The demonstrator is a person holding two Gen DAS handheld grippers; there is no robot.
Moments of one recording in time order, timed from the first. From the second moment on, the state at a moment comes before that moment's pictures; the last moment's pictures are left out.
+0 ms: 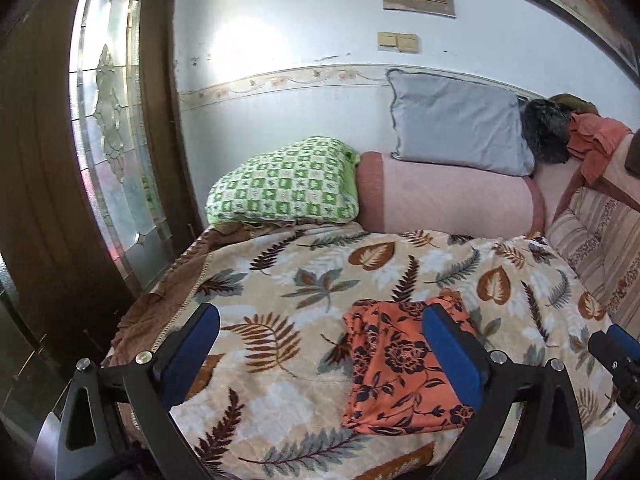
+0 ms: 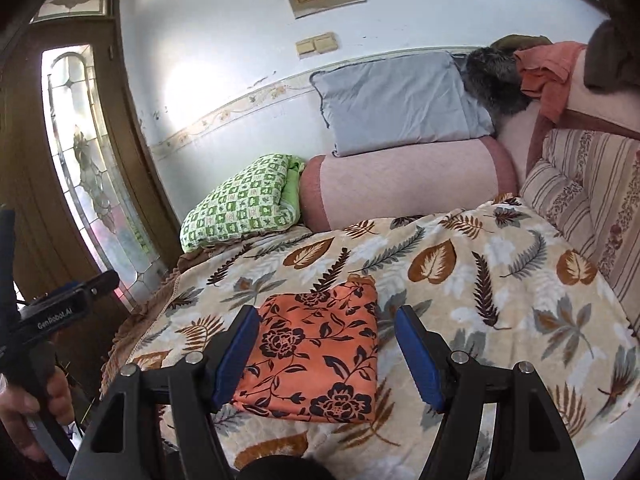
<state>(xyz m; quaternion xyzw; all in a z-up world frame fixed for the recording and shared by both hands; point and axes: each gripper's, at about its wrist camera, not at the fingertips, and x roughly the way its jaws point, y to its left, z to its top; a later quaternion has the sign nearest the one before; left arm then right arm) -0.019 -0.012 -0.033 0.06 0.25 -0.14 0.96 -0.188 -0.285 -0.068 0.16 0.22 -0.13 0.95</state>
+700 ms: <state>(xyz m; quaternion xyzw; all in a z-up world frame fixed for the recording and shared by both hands) -0.001 0.006 -0.050 0.07 0.26 -0.09 0.96 -0.134 -0.245 -0.098 0.14 0.26 -0.07 0.95</state>
